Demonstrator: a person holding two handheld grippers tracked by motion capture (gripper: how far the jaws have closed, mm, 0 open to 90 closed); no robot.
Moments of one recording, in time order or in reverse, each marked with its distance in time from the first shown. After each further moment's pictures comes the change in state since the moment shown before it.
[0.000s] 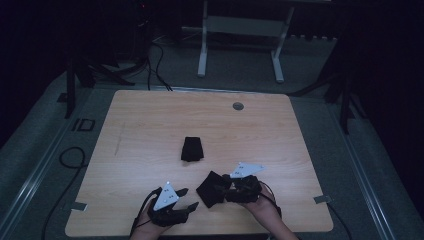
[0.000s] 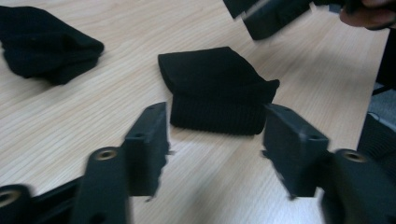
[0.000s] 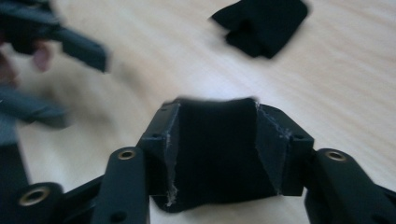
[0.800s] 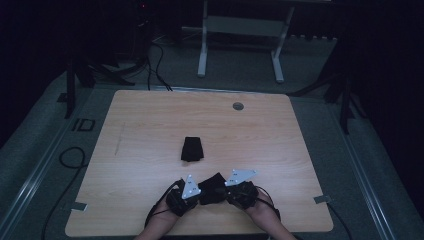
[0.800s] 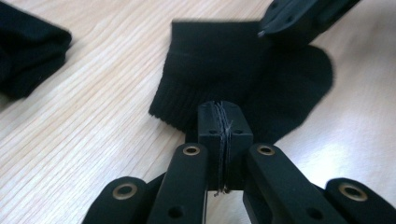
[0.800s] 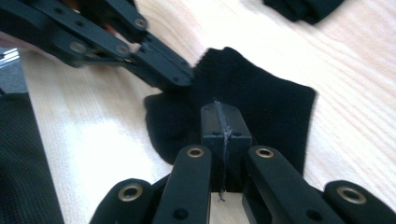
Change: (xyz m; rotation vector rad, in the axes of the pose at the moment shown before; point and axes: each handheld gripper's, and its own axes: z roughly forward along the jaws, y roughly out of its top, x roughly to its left) left arm 0.000 0.021 0.044 0.168 0.028 0.115; right arm 0.006 -0.008 0.007 0.067 0.043 -0.050
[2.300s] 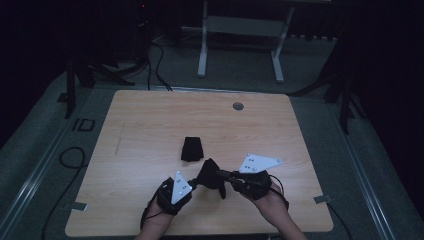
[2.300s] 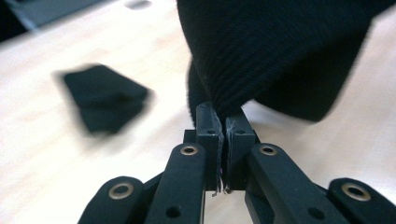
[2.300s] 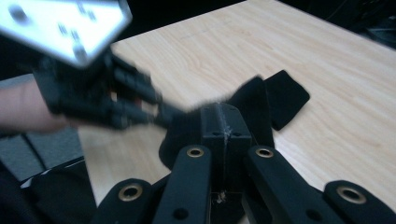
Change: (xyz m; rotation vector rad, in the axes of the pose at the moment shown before) left arm -0.002 0.011 -0.046 -0.158 0.267 0.025; right arm 0.008 0.052 -0.072 -0.247 0.017 -0.012
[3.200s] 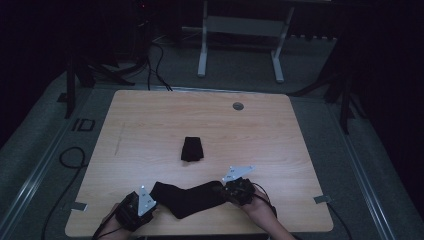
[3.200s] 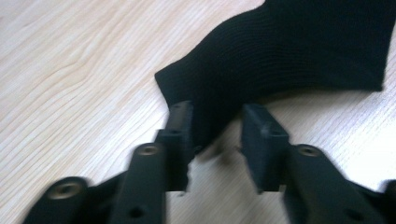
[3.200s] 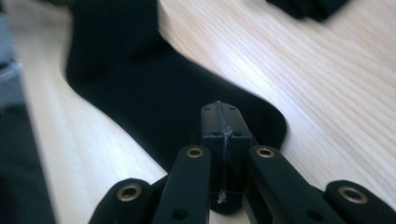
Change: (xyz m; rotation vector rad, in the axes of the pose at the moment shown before) left arm 0.040 -0.066 -0.057 0.358 0.036 0.062; right arm -0.014 -0.068 0.071 0.275 0.004 0.048
